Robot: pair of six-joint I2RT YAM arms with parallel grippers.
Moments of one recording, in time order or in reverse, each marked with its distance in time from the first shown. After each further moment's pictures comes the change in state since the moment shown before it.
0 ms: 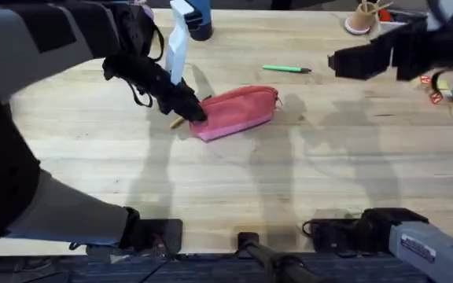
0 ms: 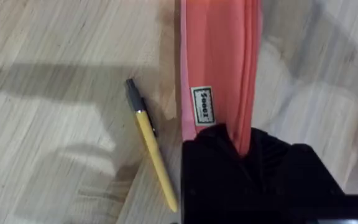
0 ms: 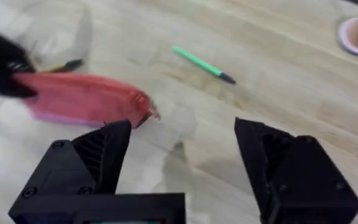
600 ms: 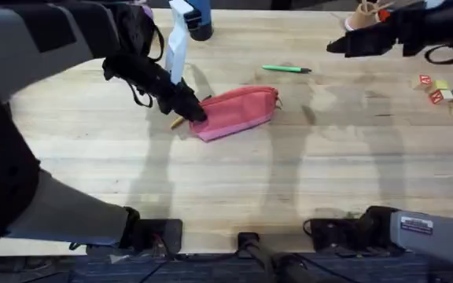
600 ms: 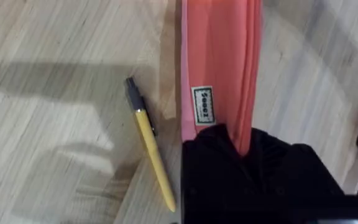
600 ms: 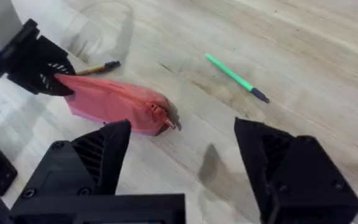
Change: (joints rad) left arm 0.000 0.000 0.000 0.000 0.003 -0.019; right arm -0.195 0.337 0.161 -0.080 -0.388 -0.199
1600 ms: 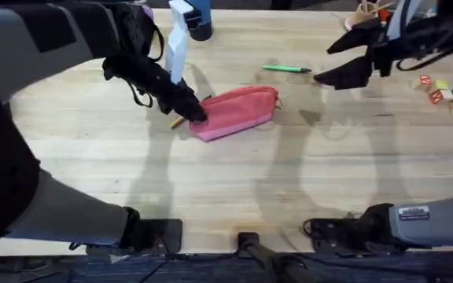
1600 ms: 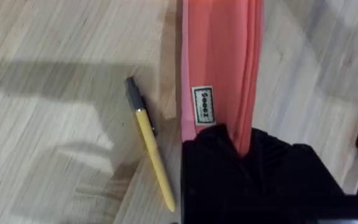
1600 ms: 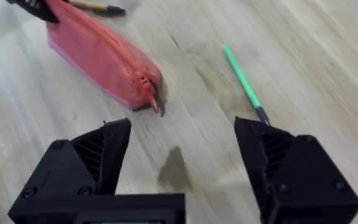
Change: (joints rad) left arm 0.000 0.000 0.000 0.002 0.000 -0.007; right arm -0.001 0.211 0.001 -0.052 -0.086 -0.557
